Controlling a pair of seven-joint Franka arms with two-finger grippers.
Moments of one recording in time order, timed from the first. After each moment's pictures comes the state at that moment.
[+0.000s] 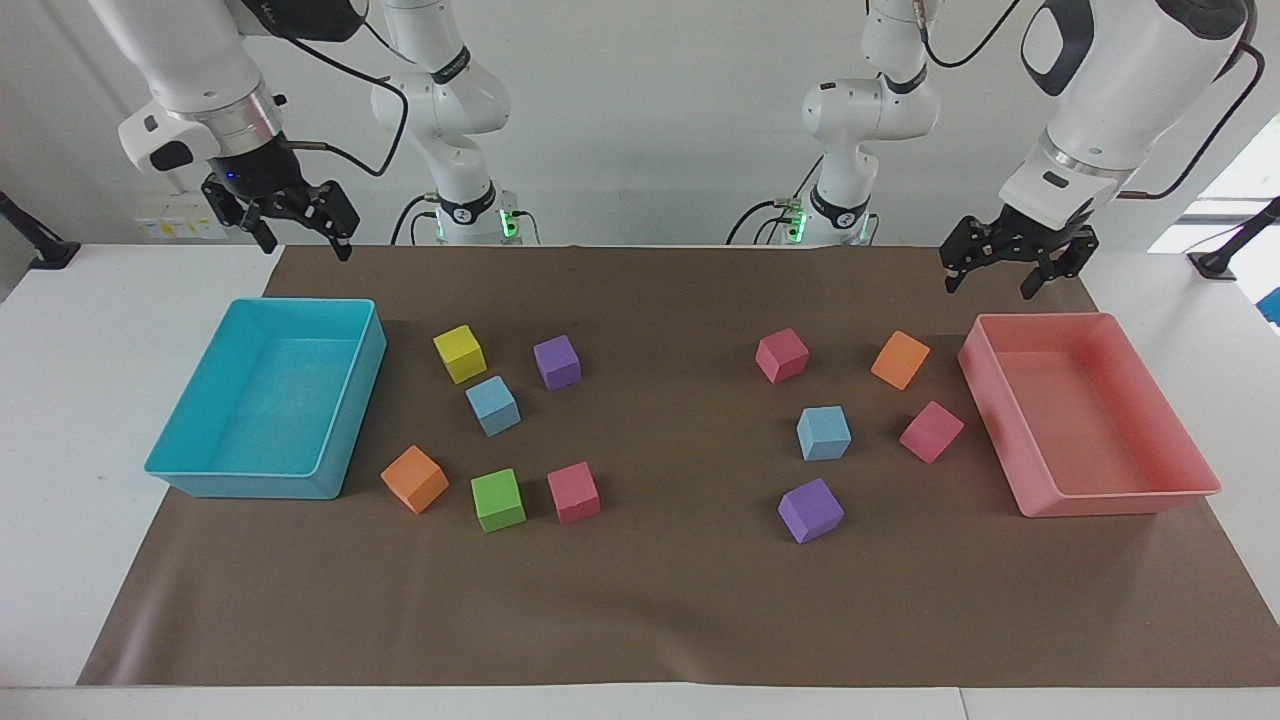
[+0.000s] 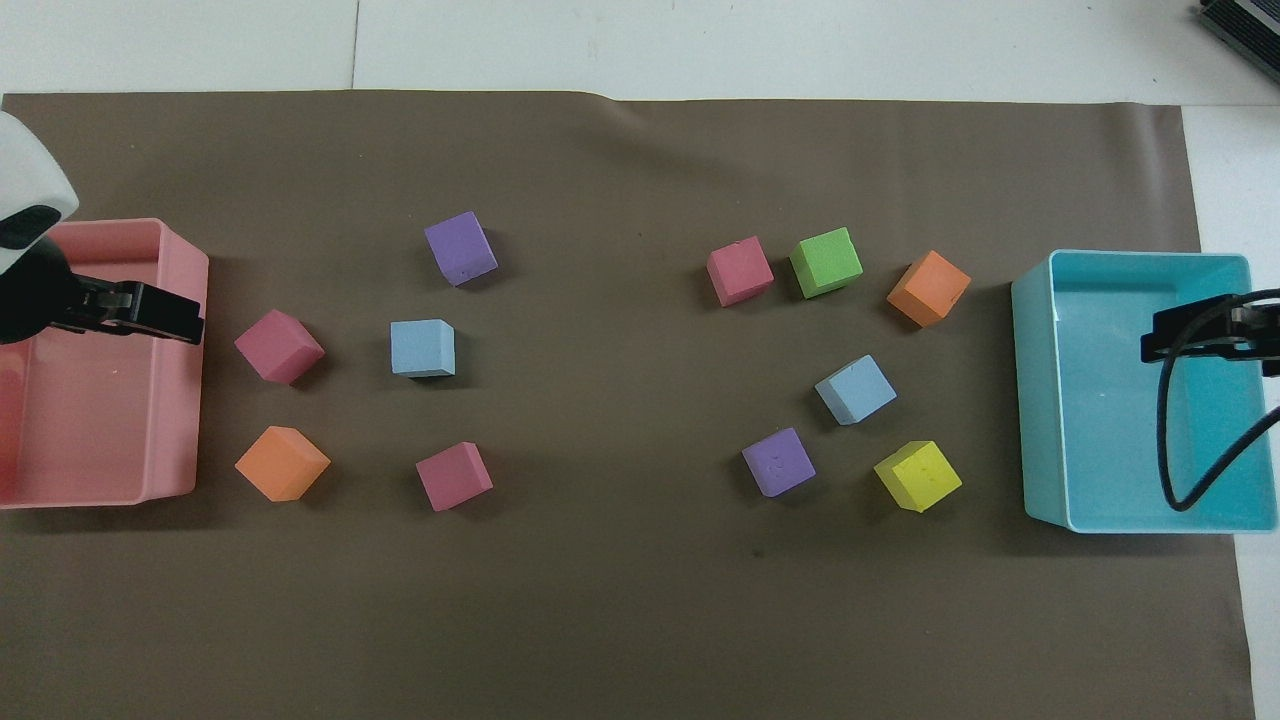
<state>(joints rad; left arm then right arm) -0.06 0.00 -0.04 -1.59 -0.01 1.59 0.06 0.01 -0.05 -0.06 -1.59 -0.01 1.52 0.08</state>
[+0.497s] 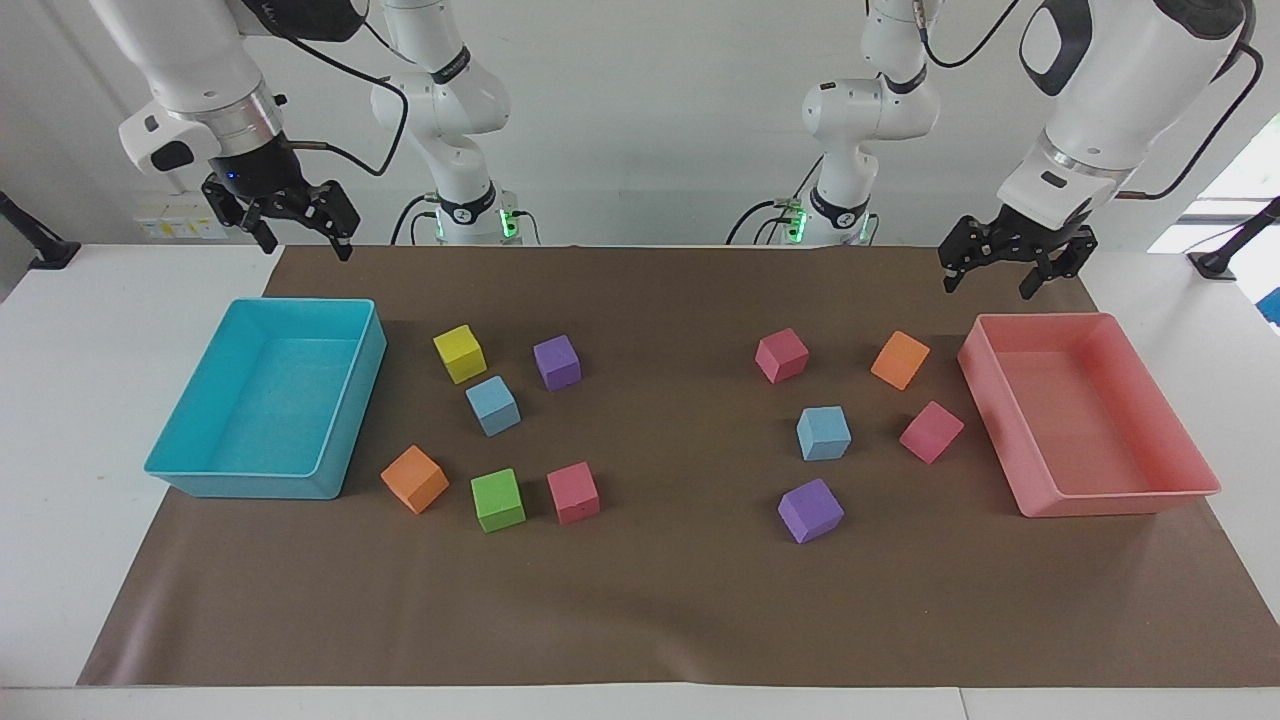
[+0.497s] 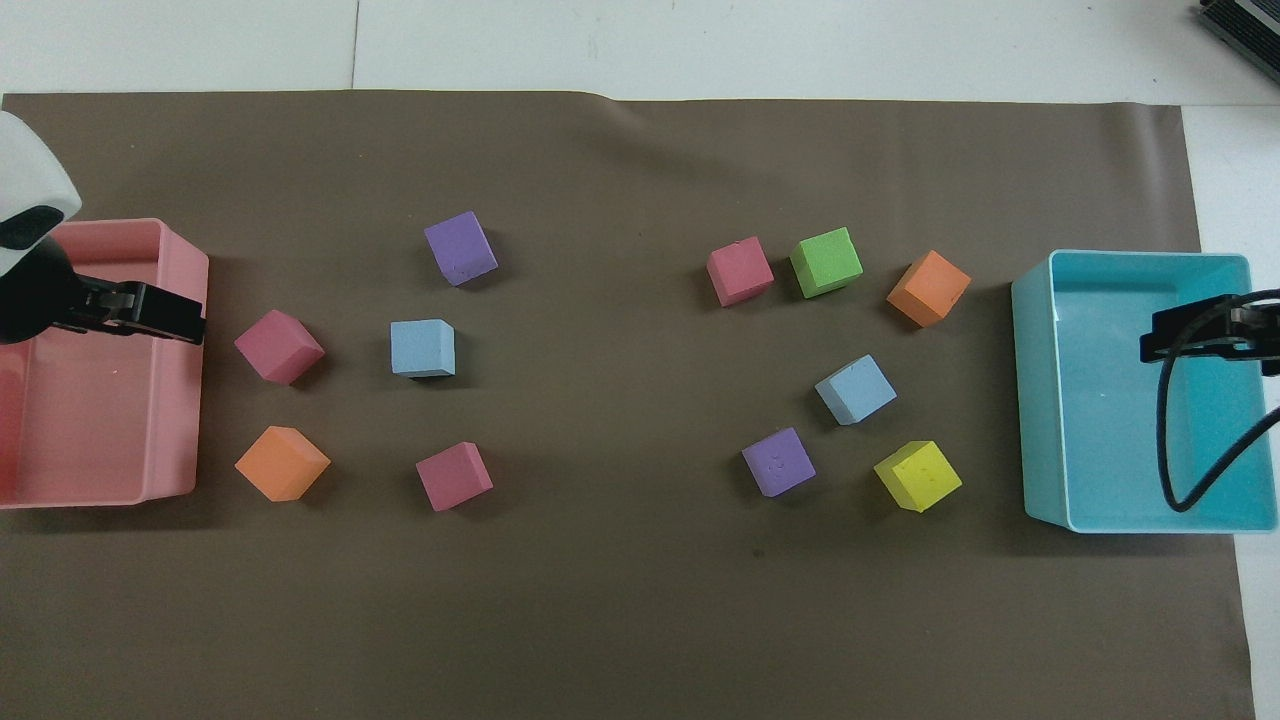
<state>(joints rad) -0.06 0.00 -0.05 -1.59 -0.01 1.59 0.06 0.01 -0.05 -0.06 -1.59 -0.01 1.52 0.08</state>
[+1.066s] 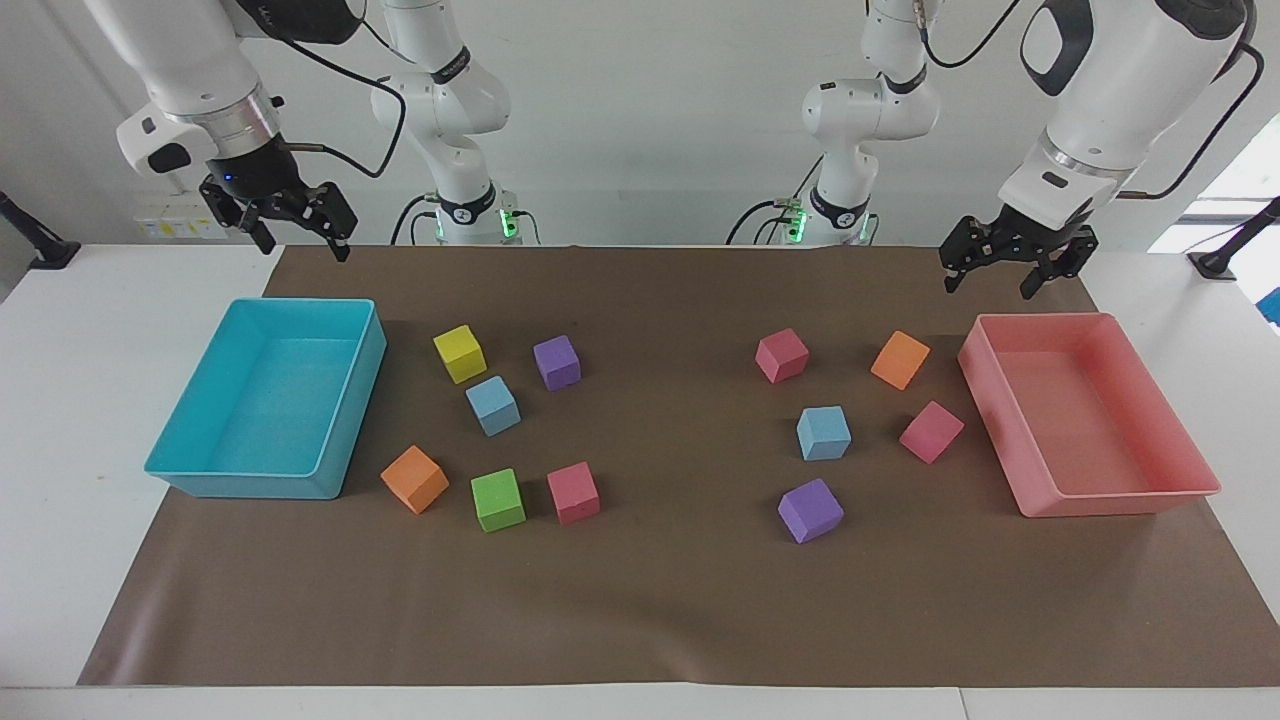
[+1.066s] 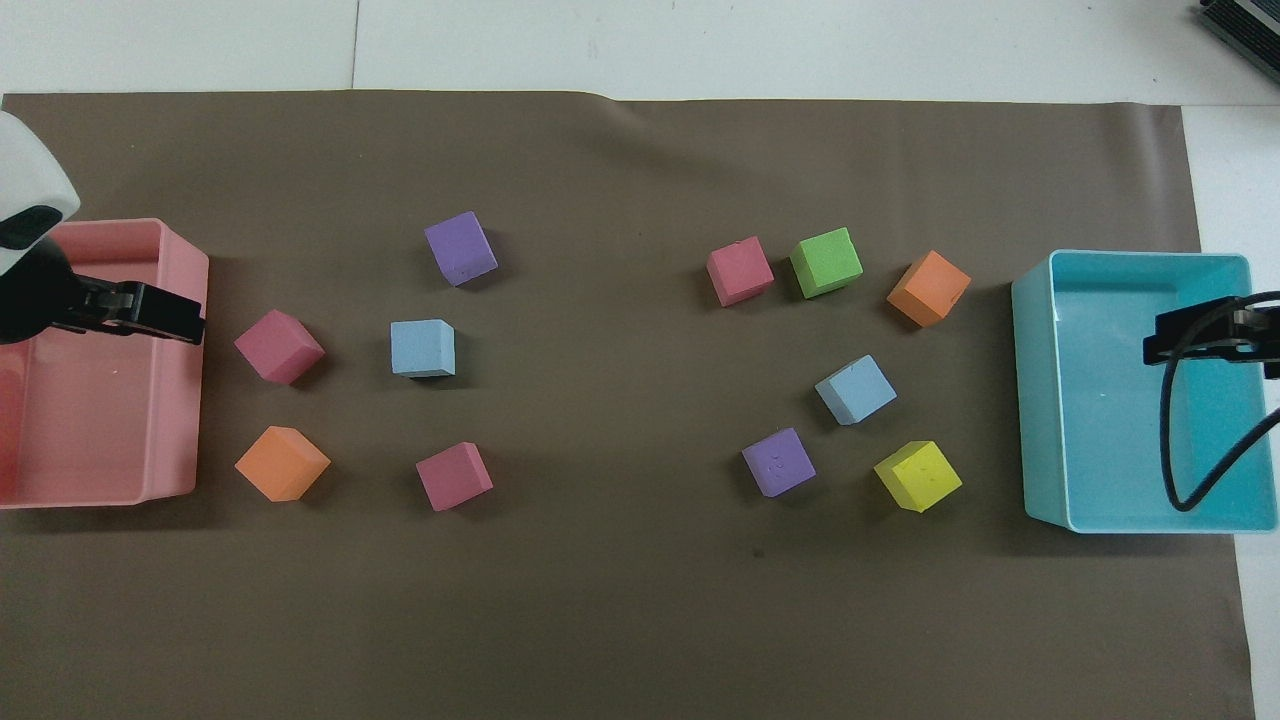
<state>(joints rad) -0.06 0.00 -0.04 -1.59 -0.01 1.59 0.06 0.00 -0.05 -0.06 -1.60 -0.01 1.52 0.08</state>
